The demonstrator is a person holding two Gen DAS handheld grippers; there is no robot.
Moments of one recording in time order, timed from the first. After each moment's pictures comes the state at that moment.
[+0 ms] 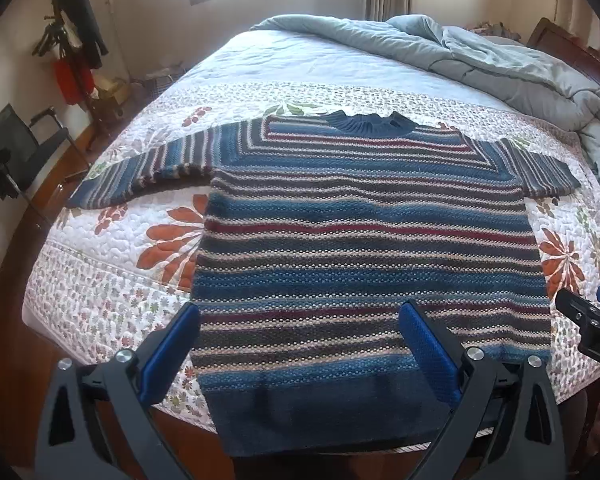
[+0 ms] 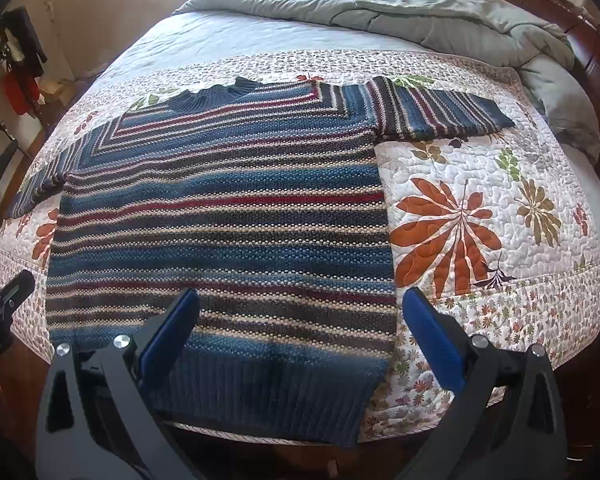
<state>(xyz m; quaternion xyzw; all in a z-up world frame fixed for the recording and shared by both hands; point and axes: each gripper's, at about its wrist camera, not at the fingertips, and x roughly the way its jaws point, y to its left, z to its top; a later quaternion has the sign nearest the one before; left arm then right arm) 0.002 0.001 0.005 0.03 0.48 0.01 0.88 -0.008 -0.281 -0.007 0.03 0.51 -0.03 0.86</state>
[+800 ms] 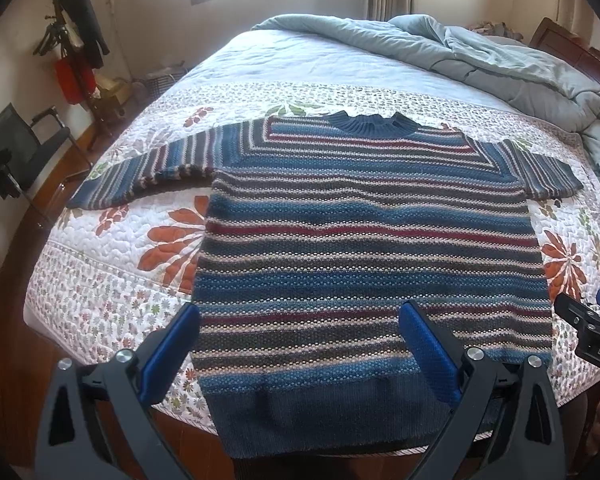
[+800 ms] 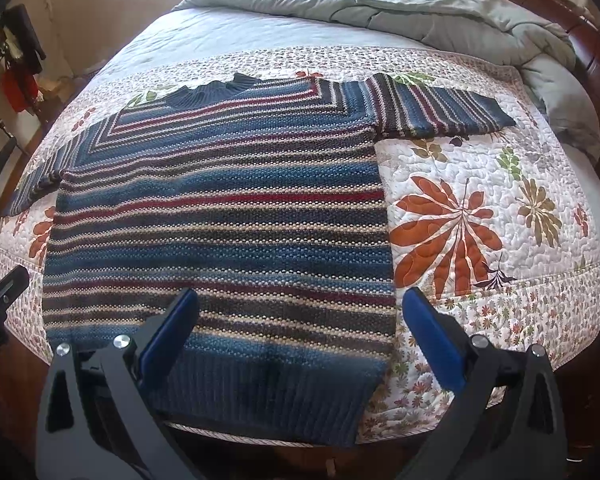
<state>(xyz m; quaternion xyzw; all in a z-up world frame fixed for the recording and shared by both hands) 0.006 0.001 0.006 0.03 0.48 0.02 0.88 -0.006 -0.281 -0.011 0.03 0.52 -0.03 0.86</state>
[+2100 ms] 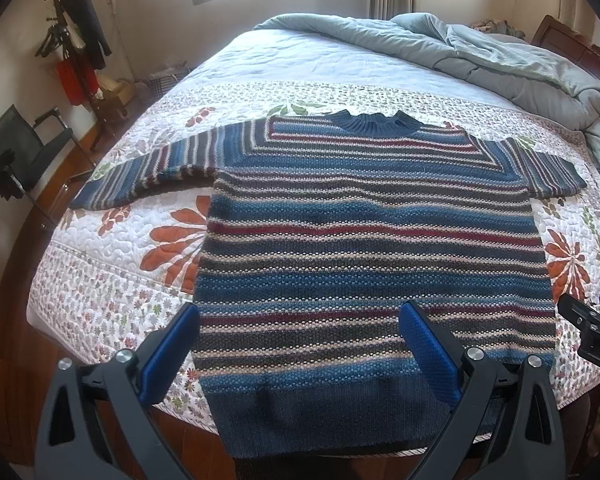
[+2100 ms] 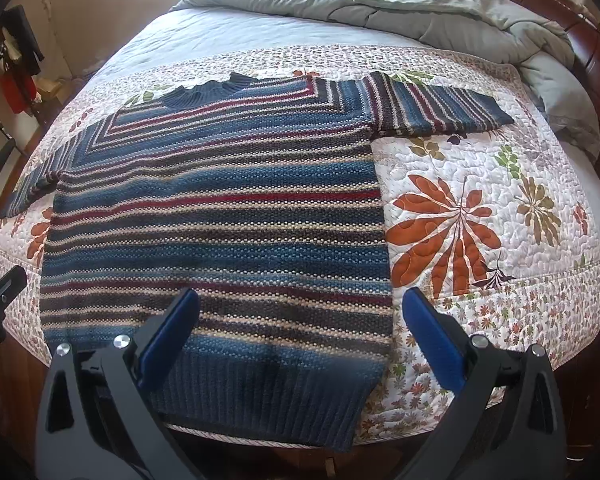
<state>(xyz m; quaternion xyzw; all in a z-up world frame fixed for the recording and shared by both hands) 0.007 -0.002 0.005 0.03 0.48 0.02 0.87 -0.005 -0.284 -0.010 0.03 0.52 -0.03 0.86</state>
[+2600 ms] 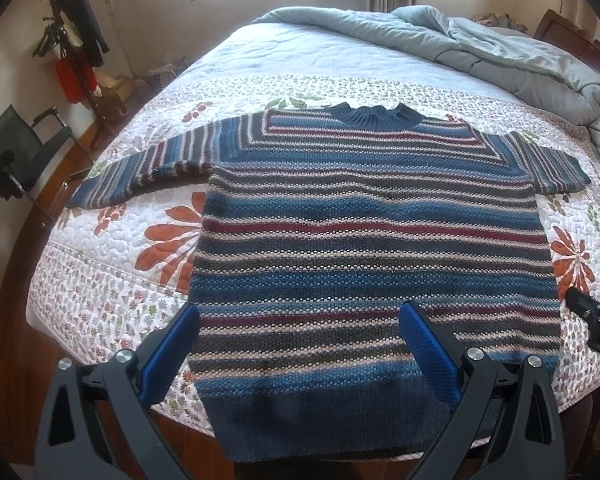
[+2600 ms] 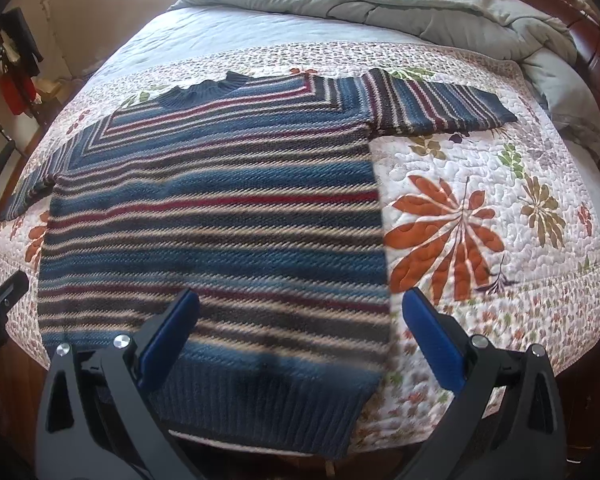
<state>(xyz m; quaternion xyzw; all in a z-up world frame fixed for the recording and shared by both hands) 0.022 -0.007 -0.004 0.03 0.50 0.03 0.87 0.012 -0.300 -0.016 0.03 0.52 -0.03 0.85</state>
